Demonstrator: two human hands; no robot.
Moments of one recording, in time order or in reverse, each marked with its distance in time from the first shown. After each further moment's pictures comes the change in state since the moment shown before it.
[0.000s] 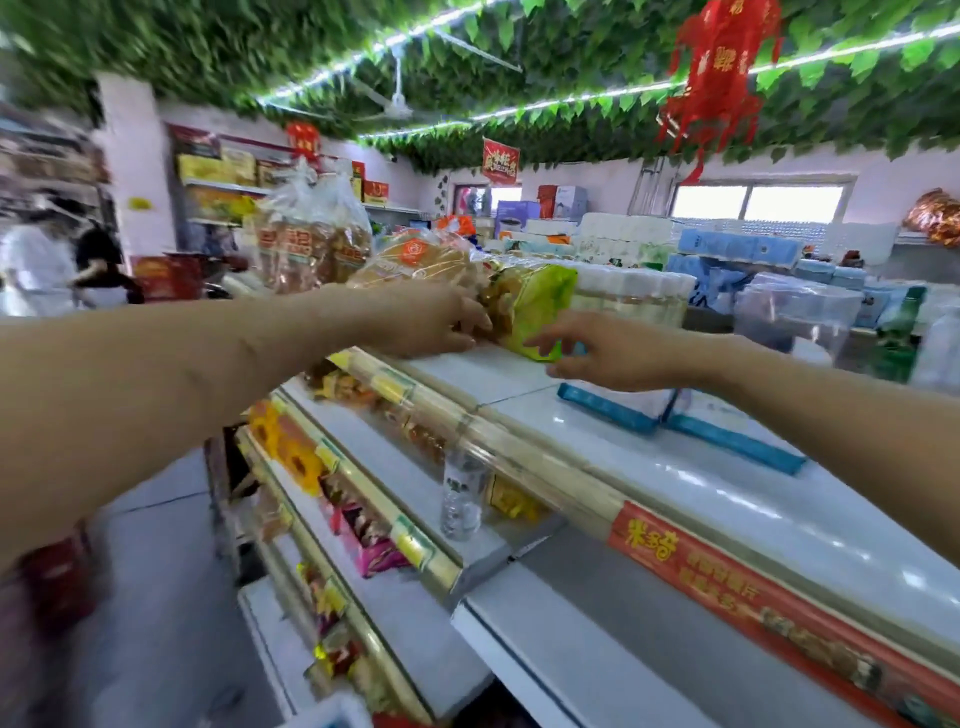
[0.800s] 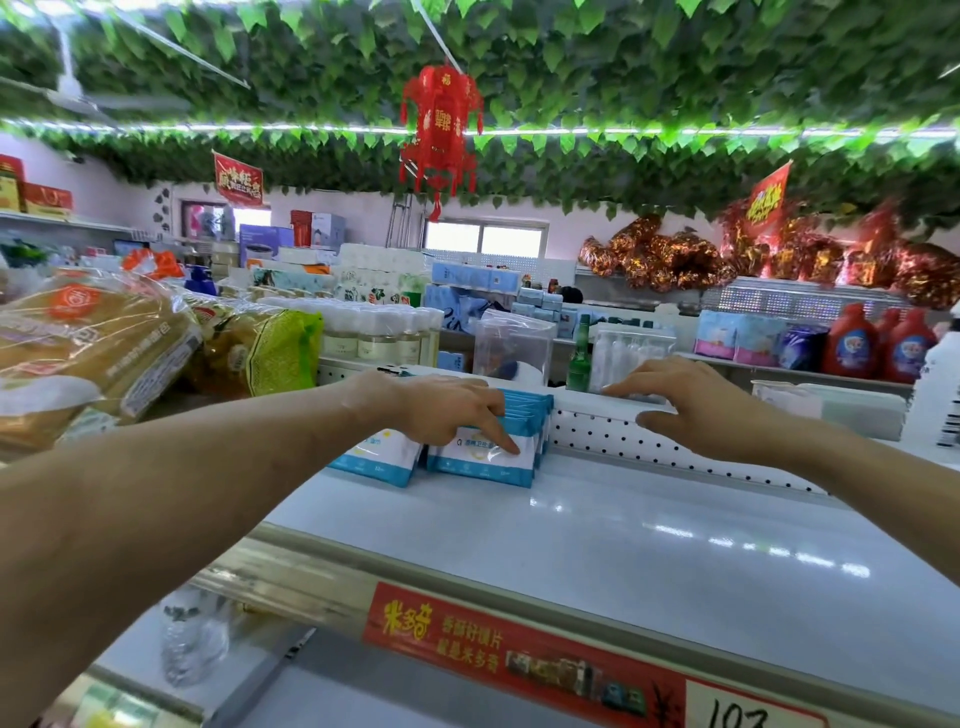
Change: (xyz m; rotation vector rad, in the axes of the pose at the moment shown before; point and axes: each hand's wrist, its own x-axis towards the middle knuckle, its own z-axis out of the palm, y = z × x) left_hand 0.190 0.198 0.021 0.013 -0.064 0.772; right_hand -0.274 0.125 -0.058 -0.230 0.176 0.598
